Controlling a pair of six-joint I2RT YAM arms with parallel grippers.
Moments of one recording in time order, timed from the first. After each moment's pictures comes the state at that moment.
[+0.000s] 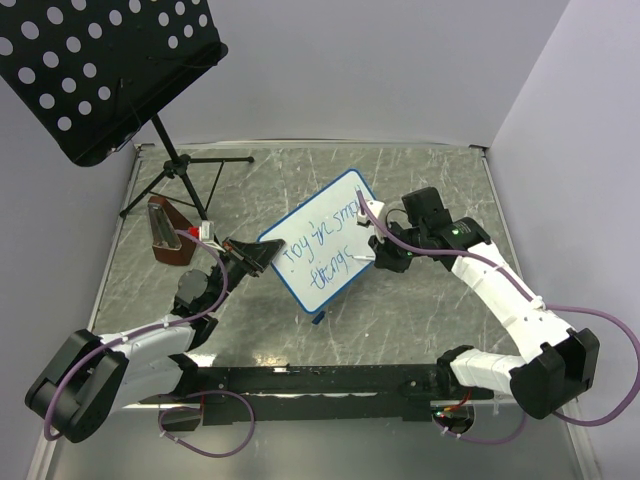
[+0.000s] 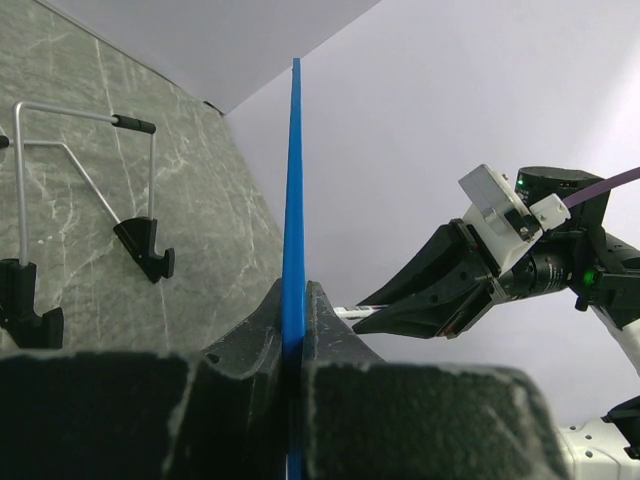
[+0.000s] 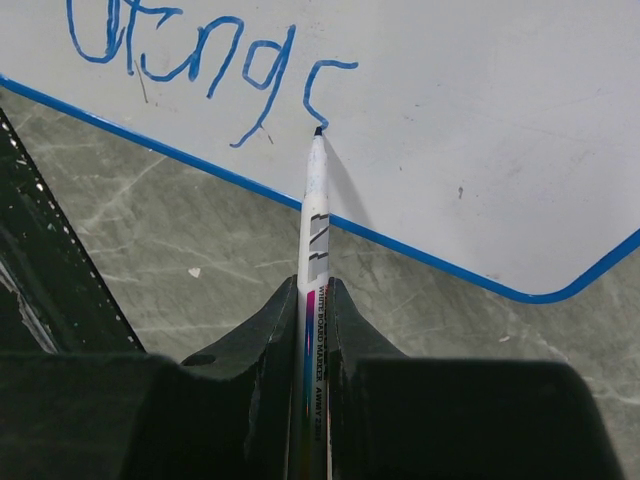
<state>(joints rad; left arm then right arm) -0.55 1.08 0.18 1.16 0.12 -1.04 0.43 1.19 1.10 -0.86 -0.43 -0.54</state>
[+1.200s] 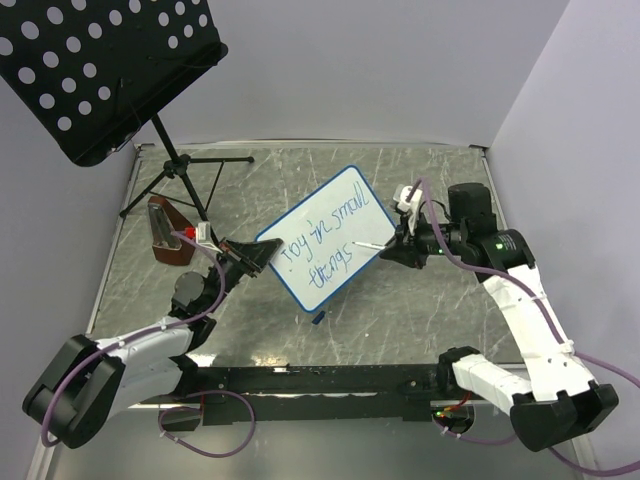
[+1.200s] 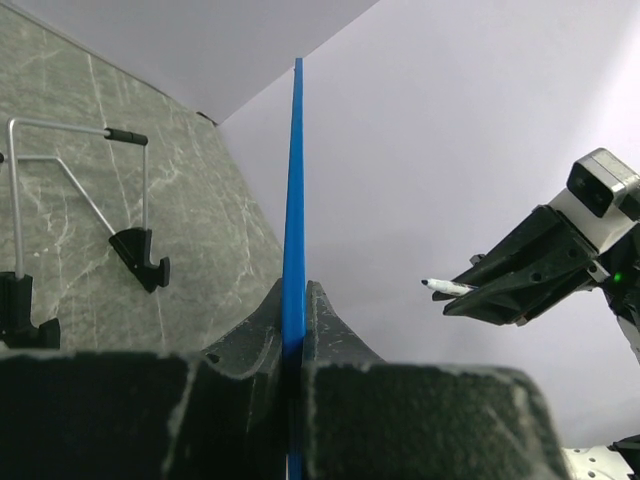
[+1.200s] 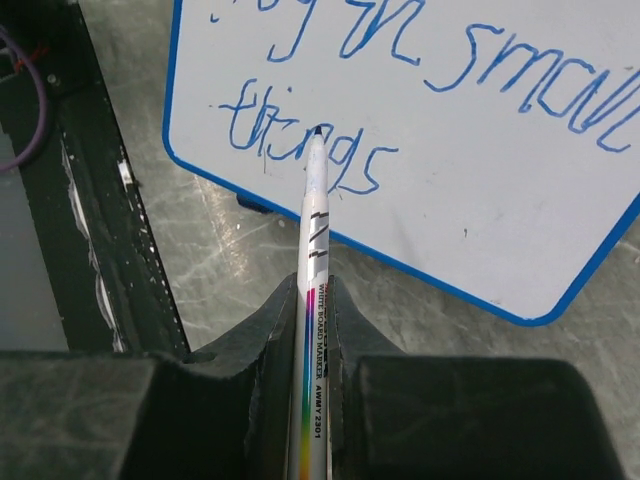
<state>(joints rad) -0.54 1.05 0.18 1.17 0.12 -1.03 0.28 1.01 1.17 -0.89 -0.78 -0.52</state>
